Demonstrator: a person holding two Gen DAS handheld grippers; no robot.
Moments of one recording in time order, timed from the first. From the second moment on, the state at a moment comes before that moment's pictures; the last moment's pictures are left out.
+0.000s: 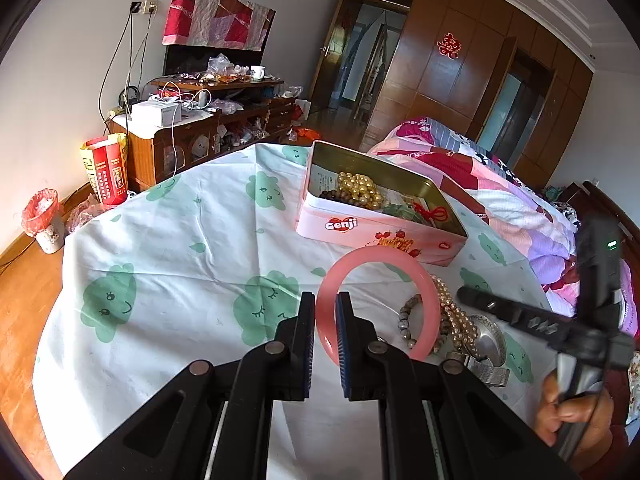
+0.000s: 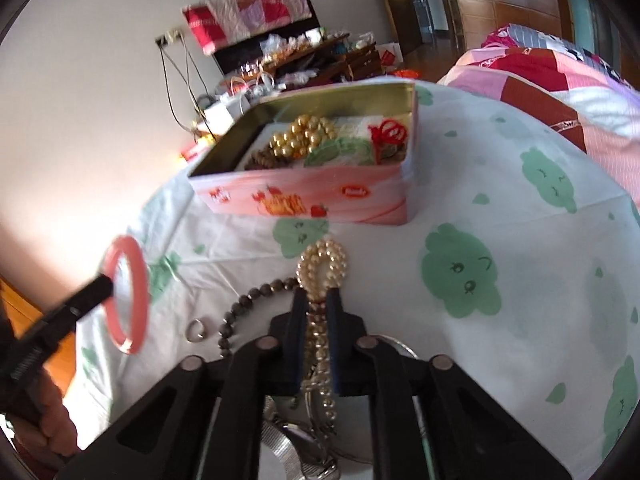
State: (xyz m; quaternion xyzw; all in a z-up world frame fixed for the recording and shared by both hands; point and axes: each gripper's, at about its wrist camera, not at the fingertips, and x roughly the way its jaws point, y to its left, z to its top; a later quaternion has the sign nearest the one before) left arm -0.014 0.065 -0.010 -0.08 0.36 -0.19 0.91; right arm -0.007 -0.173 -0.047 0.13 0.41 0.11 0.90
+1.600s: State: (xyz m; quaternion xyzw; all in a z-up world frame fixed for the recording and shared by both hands) left arm -0.001 0.055 -0.004 -0.08 0.35 -0.20 0.91; right arm 0.000 -0.182 0.004 0.12 0.35 0.11 0.92
